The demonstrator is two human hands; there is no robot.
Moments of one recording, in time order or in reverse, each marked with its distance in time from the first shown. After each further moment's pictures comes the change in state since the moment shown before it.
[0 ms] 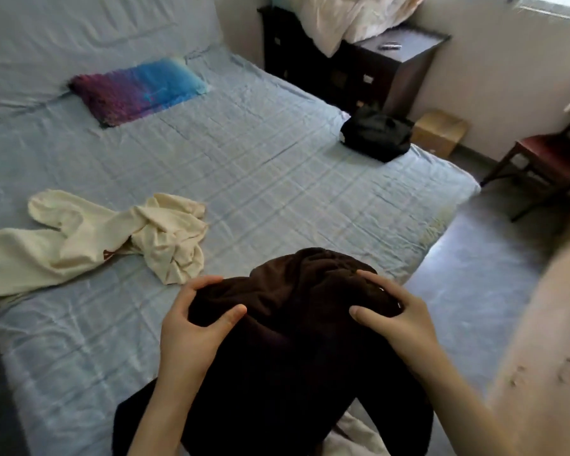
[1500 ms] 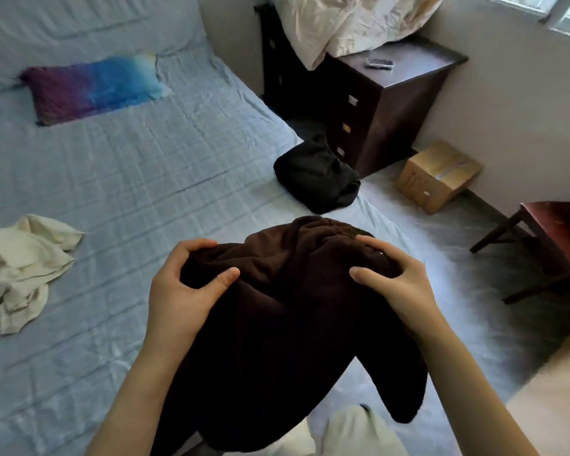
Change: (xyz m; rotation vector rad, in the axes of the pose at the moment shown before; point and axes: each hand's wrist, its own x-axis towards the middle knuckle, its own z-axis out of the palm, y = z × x) left_hand 0.191 0.176 0.557 0.118 0.208 0.042; right_hand 0.474 0.006 -0.453 -0.050 -0.219 -0.117
